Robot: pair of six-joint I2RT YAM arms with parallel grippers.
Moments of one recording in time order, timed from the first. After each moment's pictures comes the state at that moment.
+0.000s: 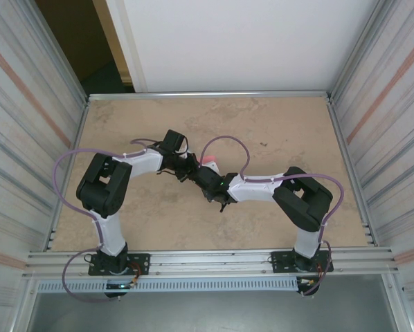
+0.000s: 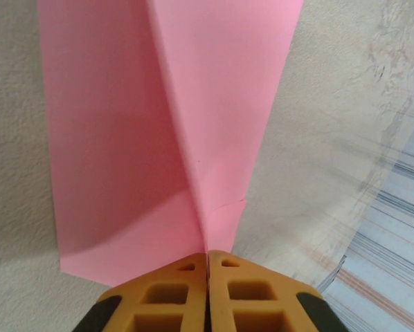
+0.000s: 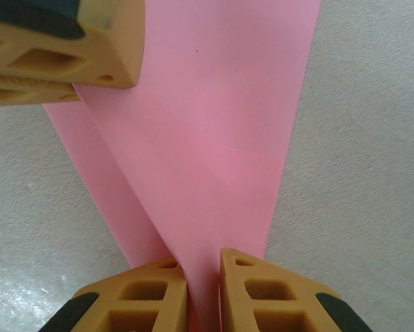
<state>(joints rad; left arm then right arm) -0.47 1.87 1.10 -0.27 0.60 -0.92 0.98 1.83 1.03 -0.34 0.43 0.48</state>
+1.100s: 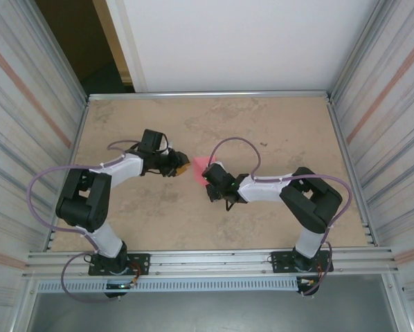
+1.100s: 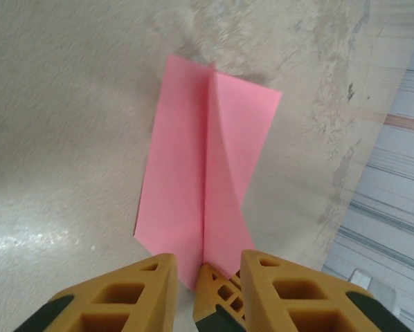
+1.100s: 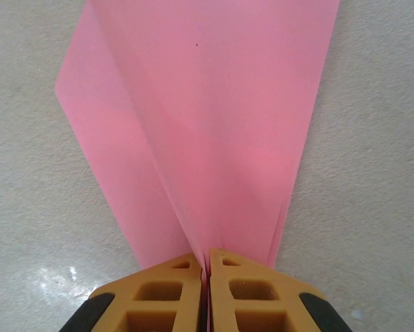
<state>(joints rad) -0.34 1.67 0.92 -0.18 0.58 -0.95 0.90 1.76 0.89 -0.15 0.22 0.48</state>
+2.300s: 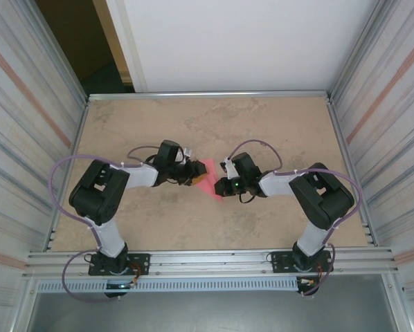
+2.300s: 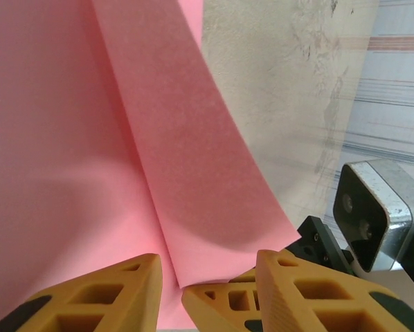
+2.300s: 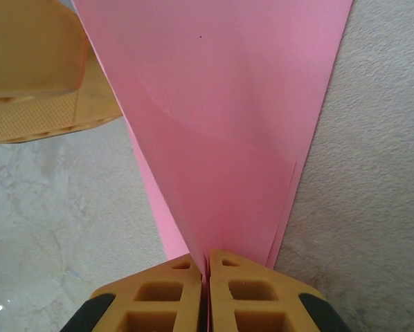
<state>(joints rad) -0.49 1.78 0.85 0.15 0.65 -0.96 0.62 1.72 0.72 0.12 -0.45 0.50</state>
